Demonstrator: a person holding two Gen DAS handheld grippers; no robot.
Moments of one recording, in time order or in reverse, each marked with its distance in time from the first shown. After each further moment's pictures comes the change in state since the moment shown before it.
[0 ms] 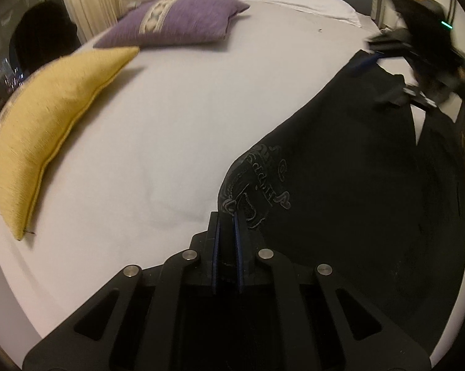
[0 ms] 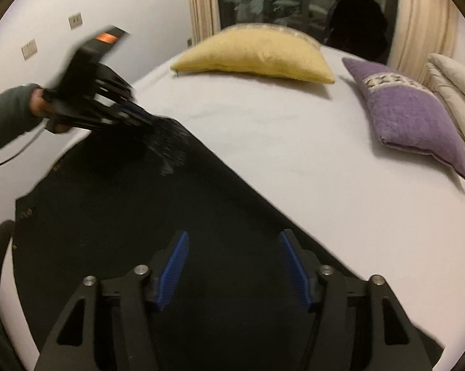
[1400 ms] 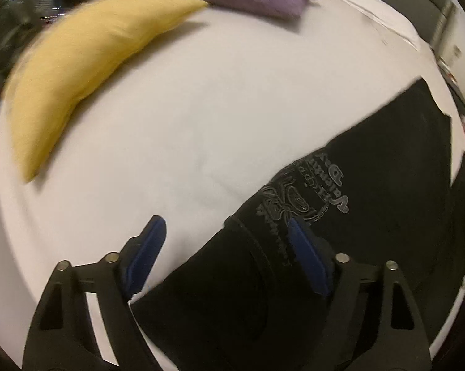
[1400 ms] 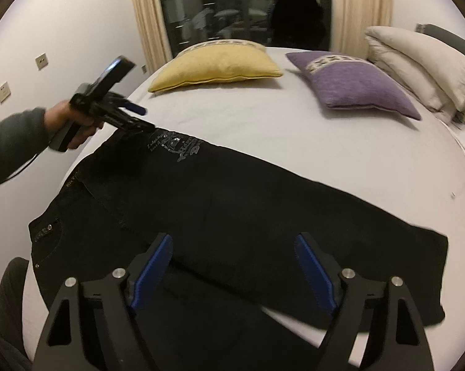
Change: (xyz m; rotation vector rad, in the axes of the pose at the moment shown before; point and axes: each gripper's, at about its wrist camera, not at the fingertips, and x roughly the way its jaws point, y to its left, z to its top) left arm 0.013 0.040 -0.025 -0.263 0.175 0.039; right arm -0.093 0.070 -0.085 0.269 -0.108 -0.095
